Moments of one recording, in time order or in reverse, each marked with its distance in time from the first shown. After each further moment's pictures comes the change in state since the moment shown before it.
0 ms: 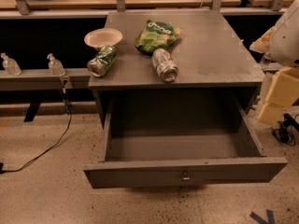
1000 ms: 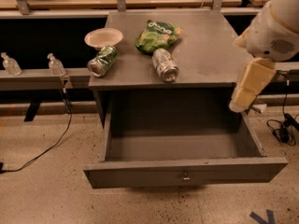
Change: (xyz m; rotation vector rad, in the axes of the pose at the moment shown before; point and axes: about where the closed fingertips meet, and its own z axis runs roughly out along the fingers) arm -0.018 -0.041 0.035 -0.013 -0.047 0.021
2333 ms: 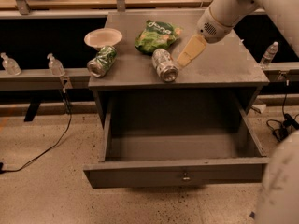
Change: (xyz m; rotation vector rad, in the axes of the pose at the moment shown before) arm -0.080 -0.153 0.123 0.010 -0.148 0.376
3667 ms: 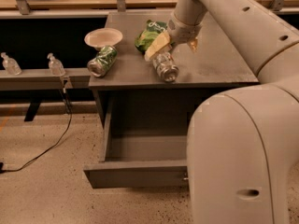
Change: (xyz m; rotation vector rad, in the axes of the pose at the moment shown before) arm -0.045 0.011 0.065 -0.005 0.191 0.506
